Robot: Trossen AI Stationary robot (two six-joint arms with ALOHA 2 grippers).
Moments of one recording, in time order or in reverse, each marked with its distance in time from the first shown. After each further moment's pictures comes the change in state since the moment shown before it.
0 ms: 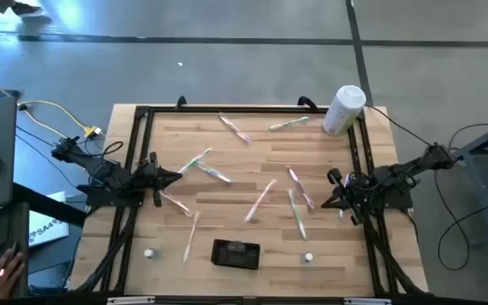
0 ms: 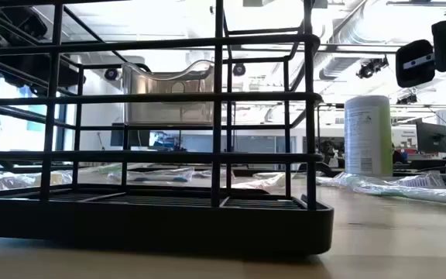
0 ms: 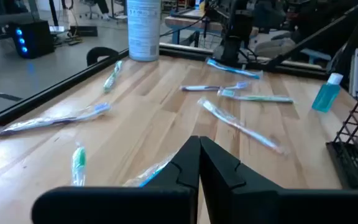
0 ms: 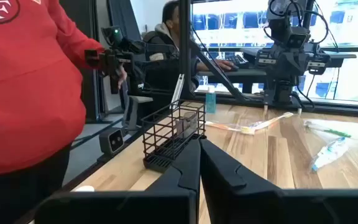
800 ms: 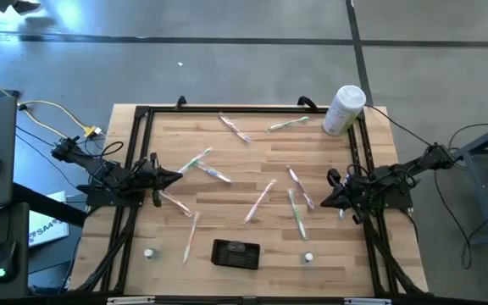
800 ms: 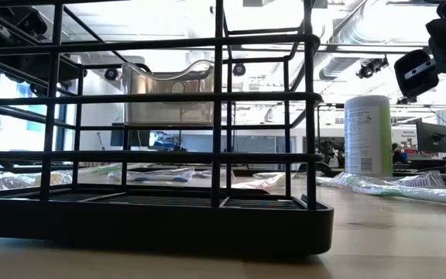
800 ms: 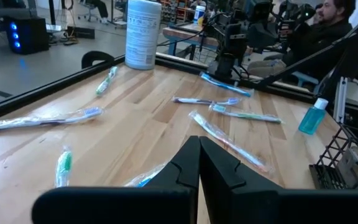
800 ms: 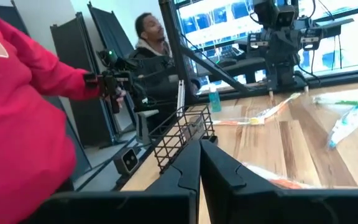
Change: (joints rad) left arm 0.000 0.000 -0.002 0.081 -0.003 -0.049; right arm 0.000 0.000 0.000 0.020 0.029 0.233
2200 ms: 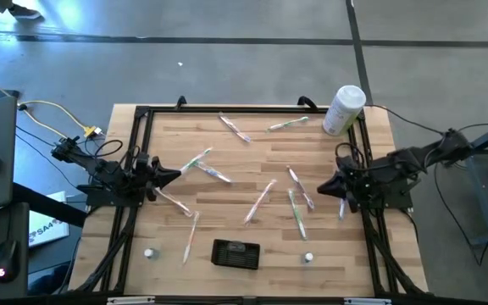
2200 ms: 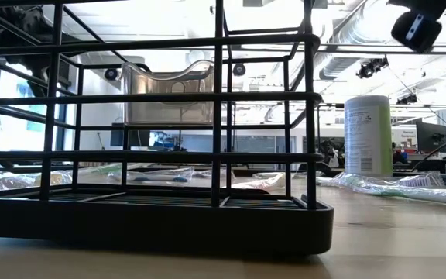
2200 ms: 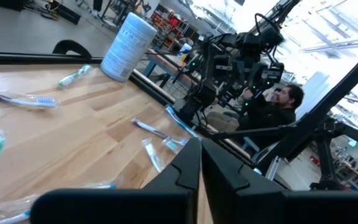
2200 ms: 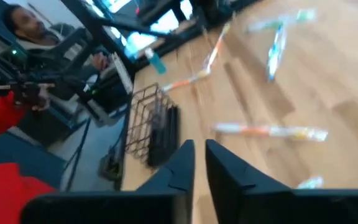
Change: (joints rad) left arm 0.000 0.000 0.001 0.199 0.017 -0.315; right arm 0.000 0.529 0.669 -0.594 0.167 0.462
